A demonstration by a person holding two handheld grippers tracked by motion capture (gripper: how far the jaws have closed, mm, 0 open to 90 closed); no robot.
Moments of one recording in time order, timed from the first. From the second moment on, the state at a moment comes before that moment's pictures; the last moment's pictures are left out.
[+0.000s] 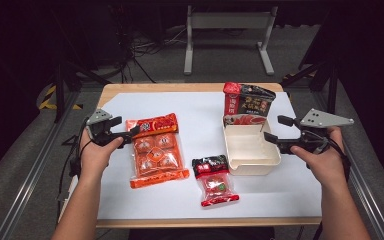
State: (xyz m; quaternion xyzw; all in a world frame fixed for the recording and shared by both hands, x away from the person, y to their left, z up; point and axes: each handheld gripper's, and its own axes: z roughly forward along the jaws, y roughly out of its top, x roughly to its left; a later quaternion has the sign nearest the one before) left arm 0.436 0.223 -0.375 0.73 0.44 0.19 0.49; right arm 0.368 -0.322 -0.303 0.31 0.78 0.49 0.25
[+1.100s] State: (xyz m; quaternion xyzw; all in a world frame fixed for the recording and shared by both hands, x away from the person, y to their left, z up) left arm 0.489 0.242 -0.434 0.72 0.50 0.17 0.45; right arm 0.364 -0.316 -0.311 0.30 0.78 0.49 0.24
